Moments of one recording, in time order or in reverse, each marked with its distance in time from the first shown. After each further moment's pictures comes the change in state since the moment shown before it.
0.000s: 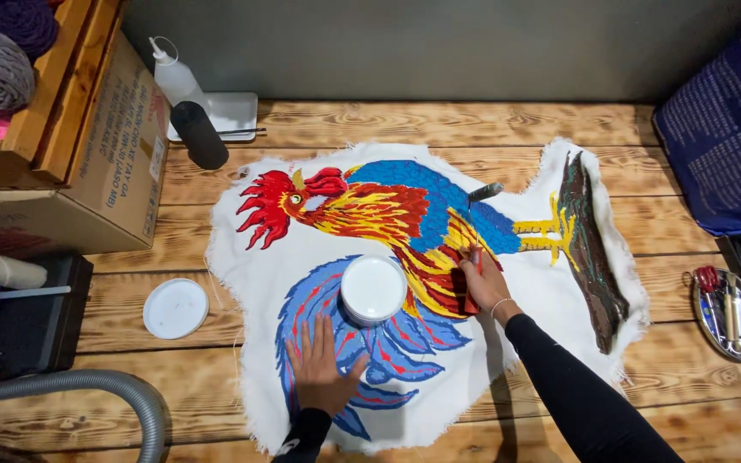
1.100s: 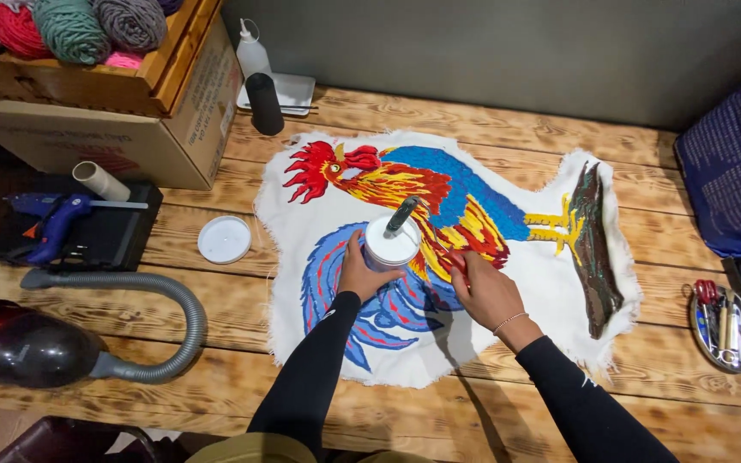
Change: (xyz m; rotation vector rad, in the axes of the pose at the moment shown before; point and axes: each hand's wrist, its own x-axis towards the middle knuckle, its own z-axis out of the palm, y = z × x) left_hand 0.070 0.044 -0.017 -0.633 0.028 -0.190; right_hand -0.173 -0.164 -0.060 -0.436 -0.015 -0.424
